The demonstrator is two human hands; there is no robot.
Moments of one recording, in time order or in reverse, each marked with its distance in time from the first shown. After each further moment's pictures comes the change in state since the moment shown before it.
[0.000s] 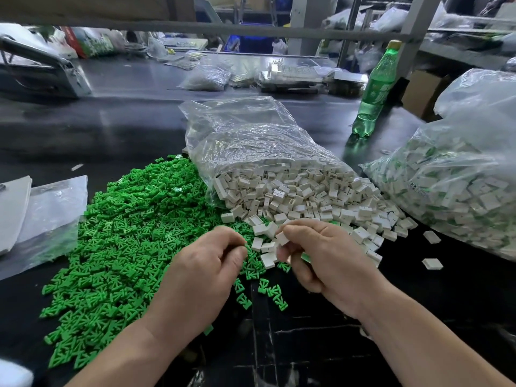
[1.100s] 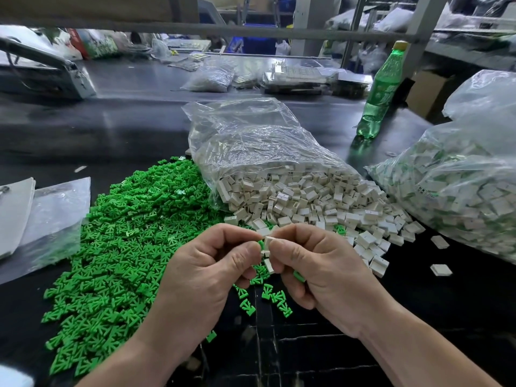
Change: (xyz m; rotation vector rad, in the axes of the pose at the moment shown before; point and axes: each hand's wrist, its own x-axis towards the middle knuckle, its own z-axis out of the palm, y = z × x) left_hand 0.000 0.014 -0.005 -0.808 -0.042 -0.182; right_hand -0.013 -0.005 0.012 0.031 -0.215 -0.134
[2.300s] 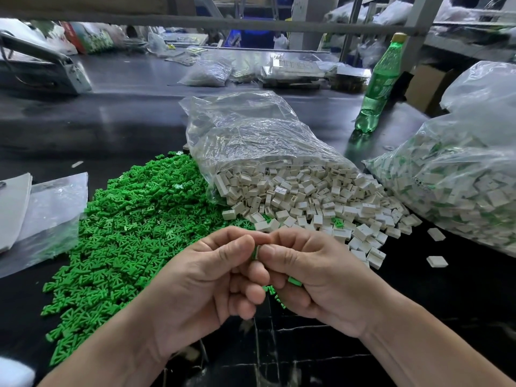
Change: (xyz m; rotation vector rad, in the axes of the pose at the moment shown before) left_hand 0.003 0.011 -0.007 -0.661 -0.368 -0.466; right_hand -0.008 -0.012 0.008 0.126 -0.214 0.143
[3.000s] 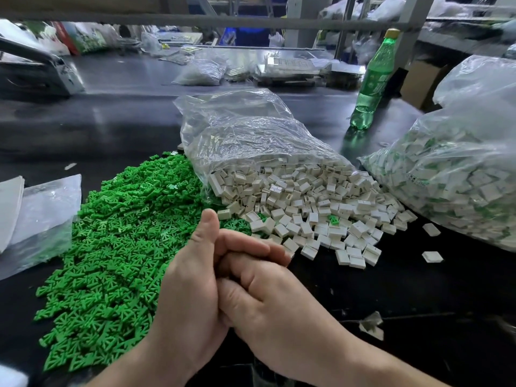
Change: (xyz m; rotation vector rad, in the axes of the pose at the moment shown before) left_hand 0.004 -0.026 0.025 0.150 0.274 0.385; right_hand 0.001 0.020 0.051 -0.509 0.153 -0.179
